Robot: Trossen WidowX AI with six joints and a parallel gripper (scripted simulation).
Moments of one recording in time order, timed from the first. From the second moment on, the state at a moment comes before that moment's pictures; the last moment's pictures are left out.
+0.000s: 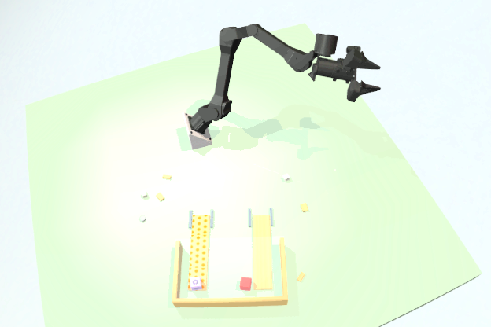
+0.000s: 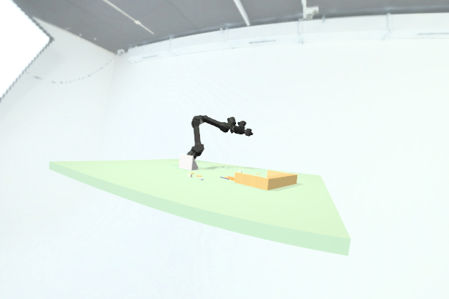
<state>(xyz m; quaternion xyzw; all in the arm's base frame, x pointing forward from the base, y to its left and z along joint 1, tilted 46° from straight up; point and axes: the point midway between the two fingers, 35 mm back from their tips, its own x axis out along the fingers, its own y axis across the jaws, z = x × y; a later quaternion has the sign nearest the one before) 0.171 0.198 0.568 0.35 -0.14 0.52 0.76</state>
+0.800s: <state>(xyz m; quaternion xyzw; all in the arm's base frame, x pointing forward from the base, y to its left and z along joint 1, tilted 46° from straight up) 0.377 0.060 0.293 0.17 0.13 0.27 0.94</state>
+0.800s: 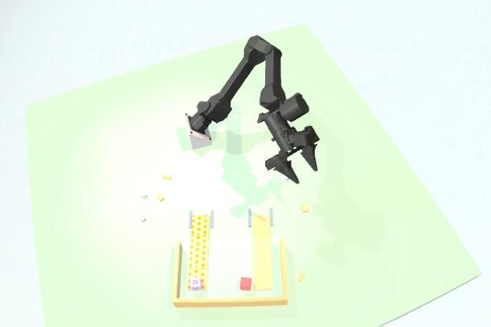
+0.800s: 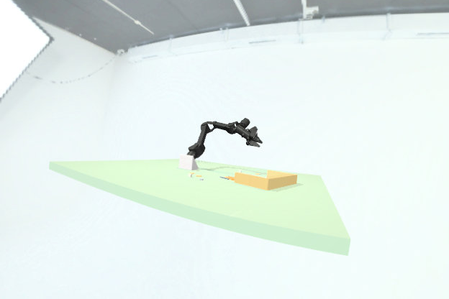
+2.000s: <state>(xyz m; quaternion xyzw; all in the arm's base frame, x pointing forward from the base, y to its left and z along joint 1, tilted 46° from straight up) 0.332 -0.115 0.091 0.38 0.37 0.13 0.84</state>
